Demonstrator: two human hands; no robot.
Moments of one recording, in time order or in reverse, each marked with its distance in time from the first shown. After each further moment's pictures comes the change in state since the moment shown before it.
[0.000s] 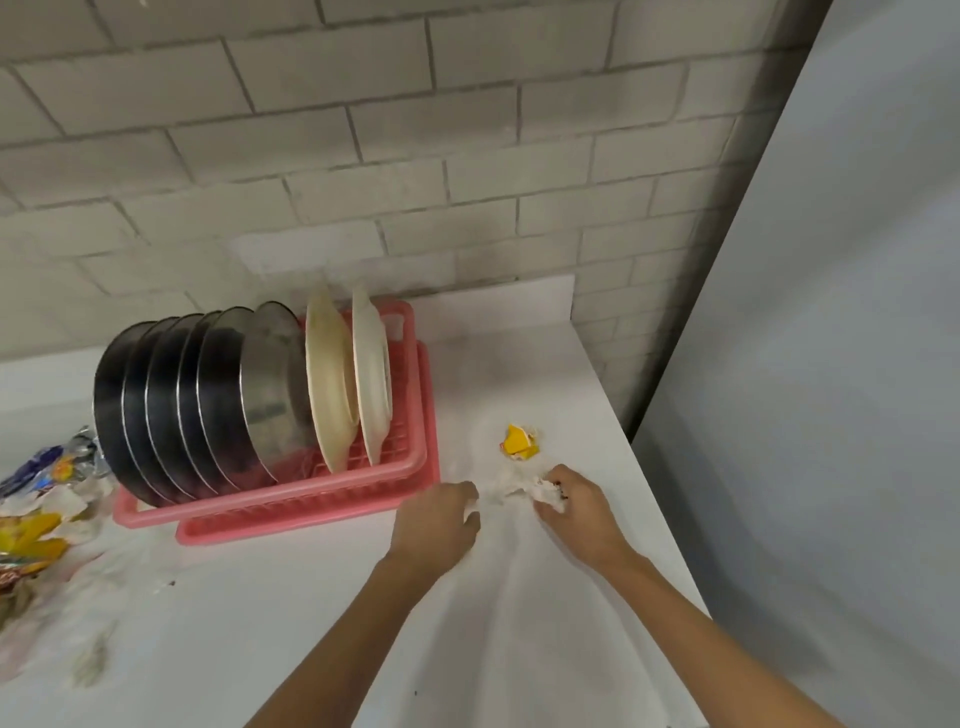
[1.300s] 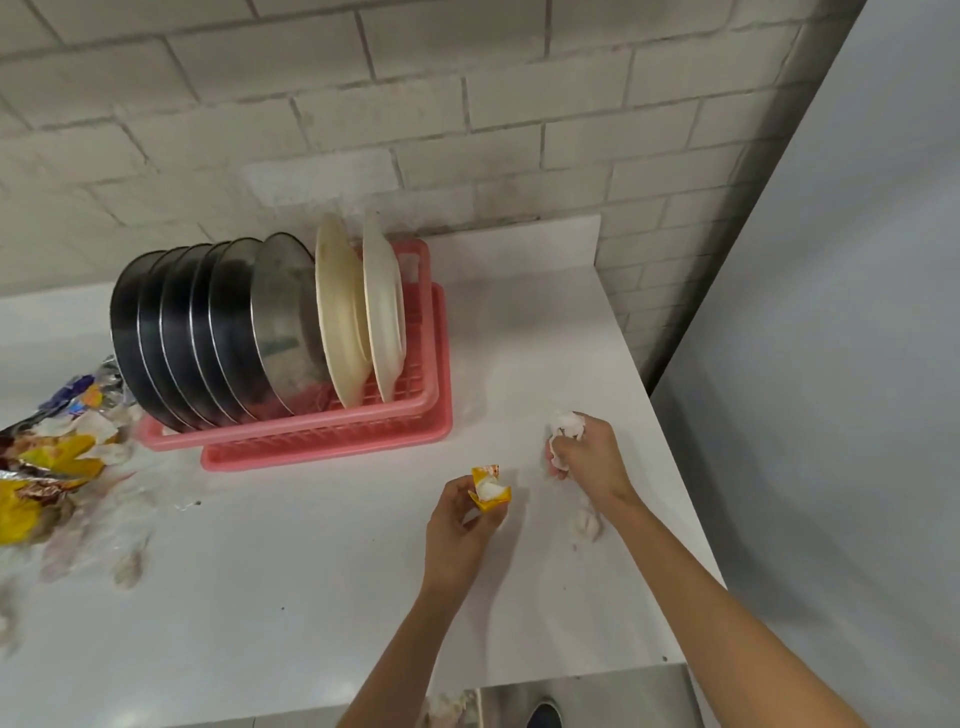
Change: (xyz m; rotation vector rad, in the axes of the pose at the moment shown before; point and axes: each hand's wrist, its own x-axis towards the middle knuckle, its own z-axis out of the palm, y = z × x) left_hand -0.060 0.012 0.099 -1.312 0.249 -0.347; right_hand -0.017 -0.052 -0.015 0.492 -0.044 0.281
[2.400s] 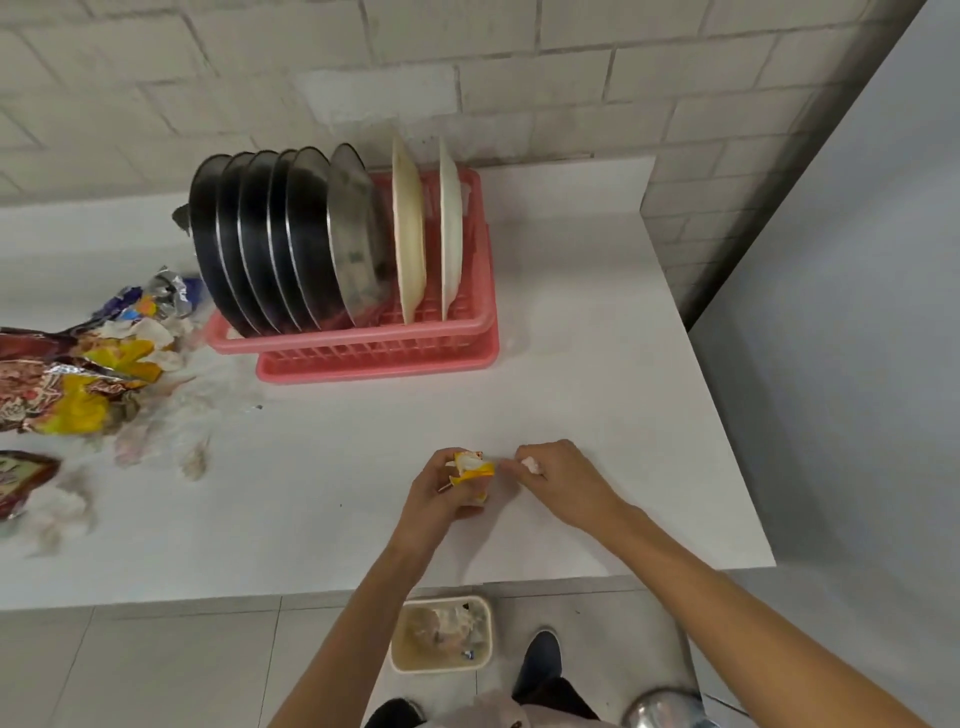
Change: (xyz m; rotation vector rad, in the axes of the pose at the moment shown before) left_hand -0.058 0.007 -0.094 -0.155 -0.150 -0.229; right_hand -0.083 0.047 0.069 -0.723 -0.369 -0.328
